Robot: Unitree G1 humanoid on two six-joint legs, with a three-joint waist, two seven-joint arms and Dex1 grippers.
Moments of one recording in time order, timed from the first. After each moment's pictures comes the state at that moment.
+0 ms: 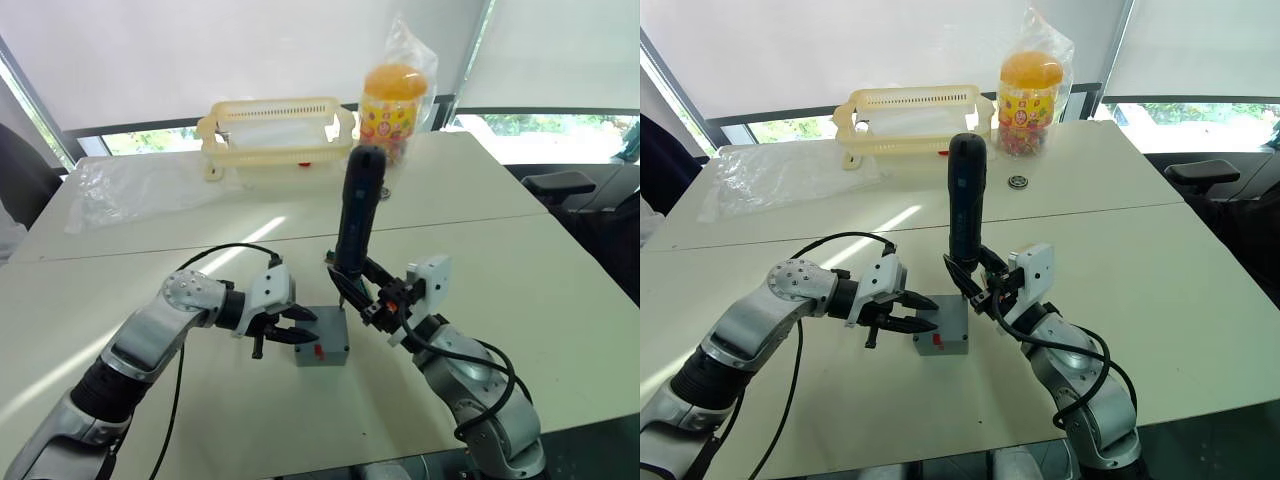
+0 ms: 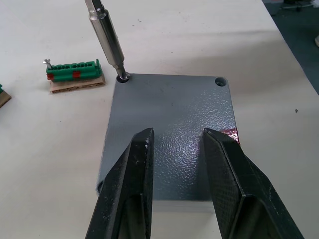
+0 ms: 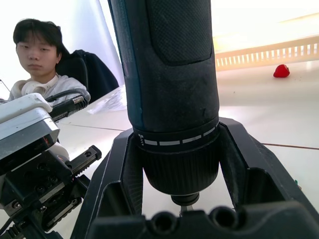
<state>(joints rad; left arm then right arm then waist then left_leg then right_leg) -0.51 0.70 -0.30 -0.26 -0.31 0.53 -1.17 -0.11 -0.20 0.14 -0.61 0.40 0.47 0.32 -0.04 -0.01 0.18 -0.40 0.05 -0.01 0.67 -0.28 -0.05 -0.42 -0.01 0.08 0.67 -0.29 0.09</state>
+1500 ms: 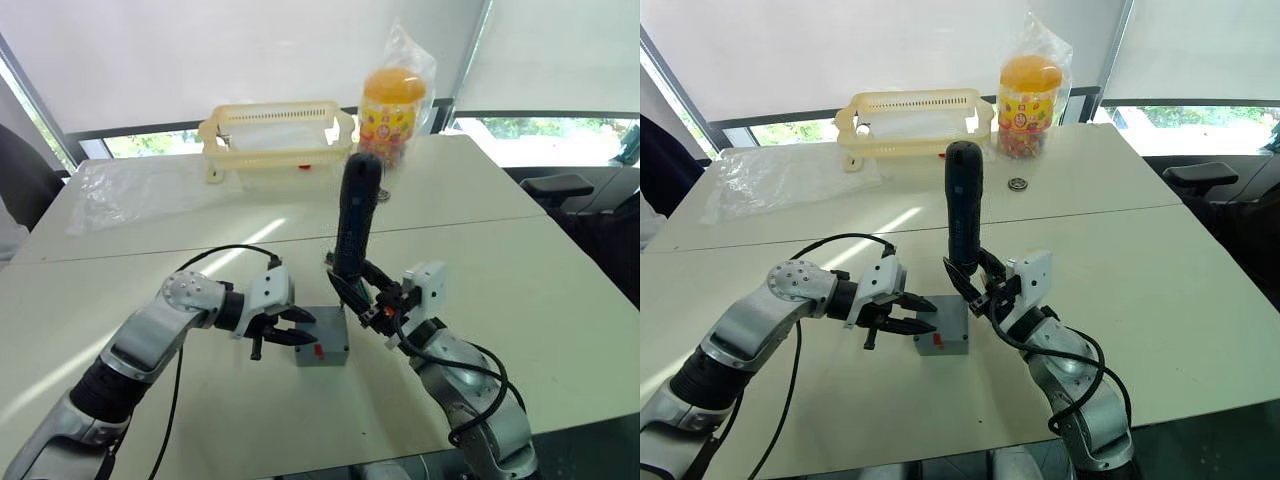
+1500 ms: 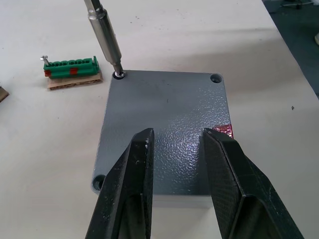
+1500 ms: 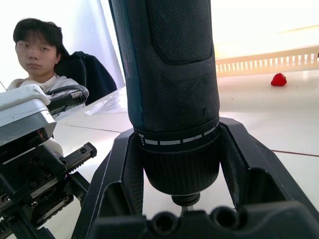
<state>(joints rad) -0.50 0.70 -0.30 -0.26 -0.31 0.54 -1.18 -0.09 -0.19 0.18 -0.54 0.32 0.34 0.35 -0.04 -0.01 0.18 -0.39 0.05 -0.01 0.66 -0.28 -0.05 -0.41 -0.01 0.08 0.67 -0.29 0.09</state>
